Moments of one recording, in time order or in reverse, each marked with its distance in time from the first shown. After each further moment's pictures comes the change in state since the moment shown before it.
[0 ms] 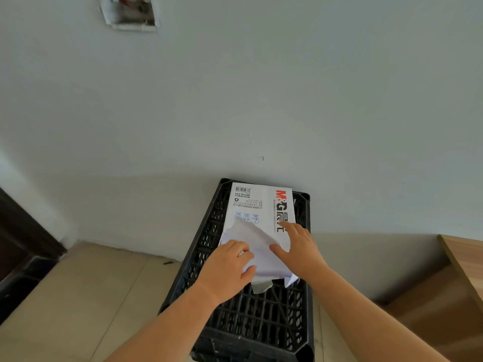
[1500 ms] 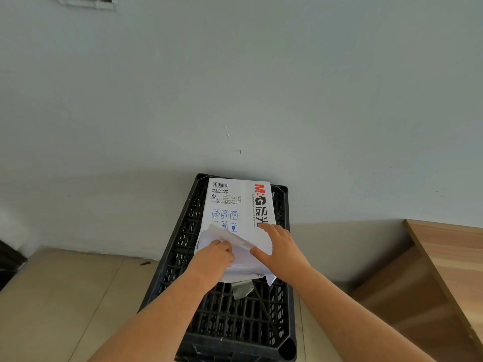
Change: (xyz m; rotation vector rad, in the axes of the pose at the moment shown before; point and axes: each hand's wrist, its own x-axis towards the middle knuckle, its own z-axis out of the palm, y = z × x) left_hand 0.035 -0.020 0.037 0.154 -0.420 -0.042; right_hand -0.016 -0.004 -0.004 0.030 -0.033 0.008
